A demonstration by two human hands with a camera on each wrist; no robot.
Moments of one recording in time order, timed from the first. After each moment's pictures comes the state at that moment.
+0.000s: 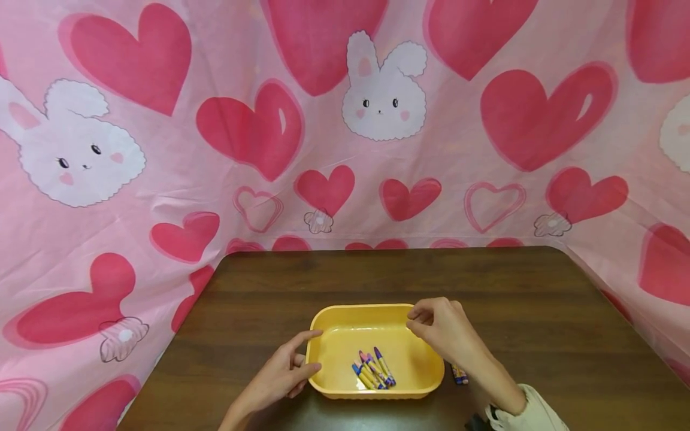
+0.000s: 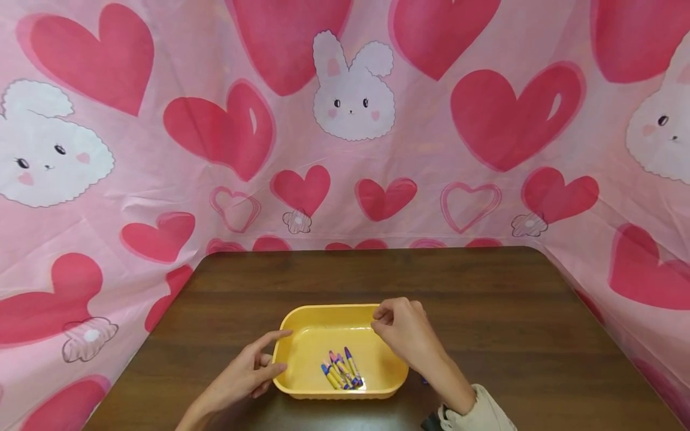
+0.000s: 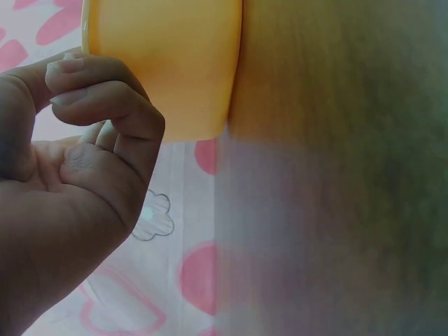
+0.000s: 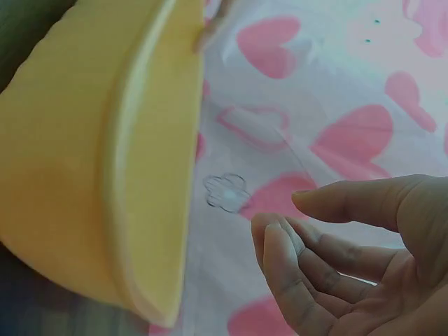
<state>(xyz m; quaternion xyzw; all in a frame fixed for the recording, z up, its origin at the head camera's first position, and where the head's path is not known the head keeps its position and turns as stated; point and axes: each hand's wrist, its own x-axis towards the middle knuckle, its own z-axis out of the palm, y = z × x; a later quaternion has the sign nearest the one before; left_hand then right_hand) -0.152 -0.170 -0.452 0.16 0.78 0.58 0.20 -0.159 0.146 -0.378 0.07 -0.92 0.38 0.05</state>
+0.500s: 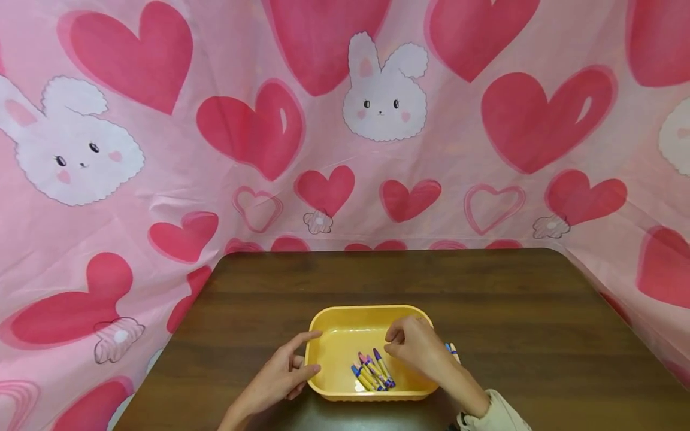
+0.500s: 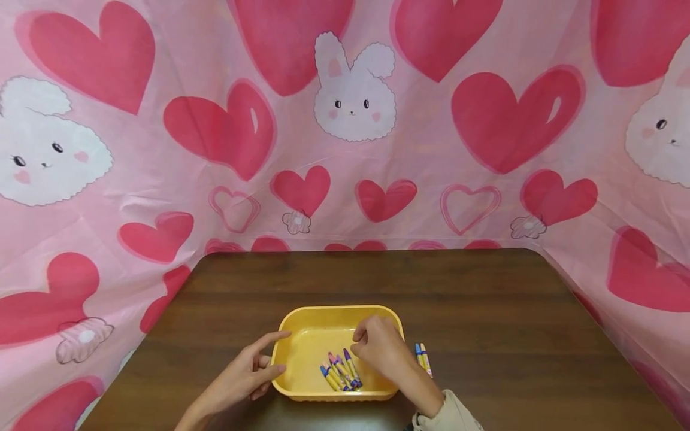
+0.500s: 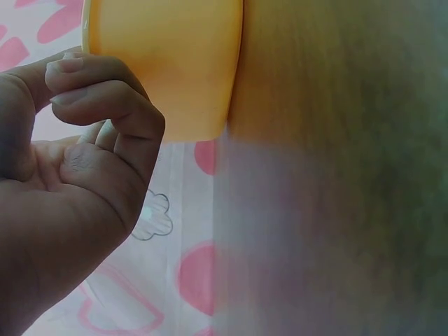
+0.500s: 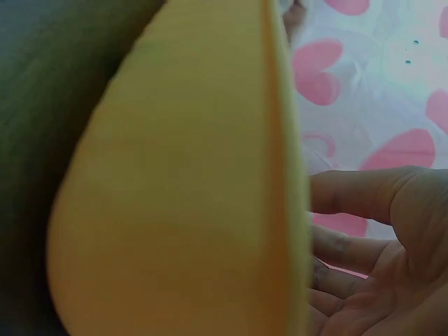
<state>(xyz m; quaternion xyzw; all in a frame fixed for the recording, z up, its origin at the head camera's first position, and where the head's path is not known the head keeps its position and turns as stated) -0.154 -0.173 -0.459 0.17 0.78 0.58 0.19 -0.167 0.114 -0.417 0.15 -0.92 0.36 0.02</state>
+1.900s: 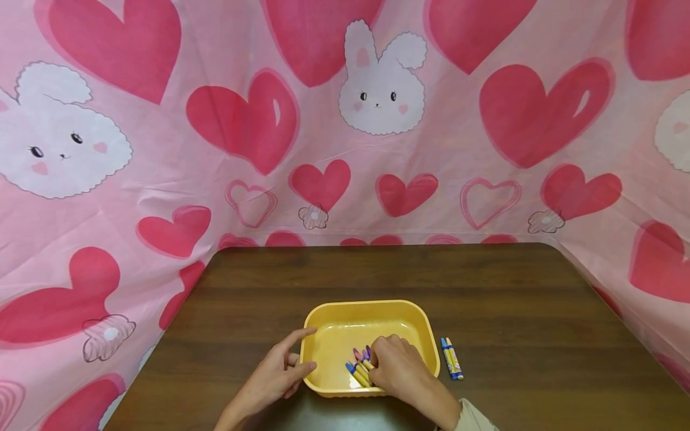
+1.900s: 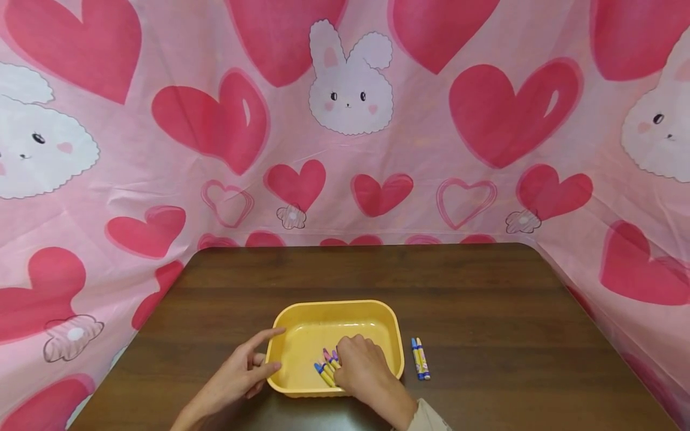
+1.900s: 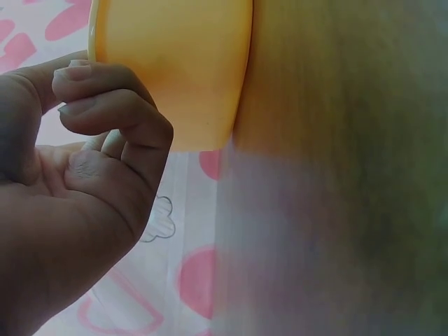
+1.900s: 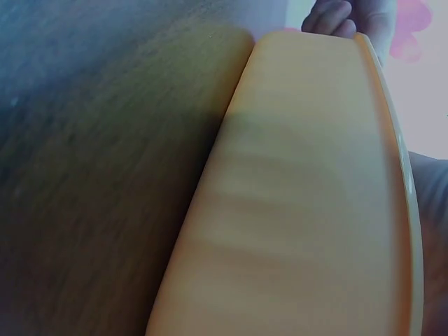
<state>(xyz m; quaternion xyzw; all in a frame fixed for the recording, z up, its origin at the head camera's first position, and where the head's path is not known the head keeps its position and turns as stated) -0.153 -0.171 -0.462 0.14 0.78 0.58 0.19 -0.149 0.083 -0.447 0.19 -0.96 0.22 0.03</state>
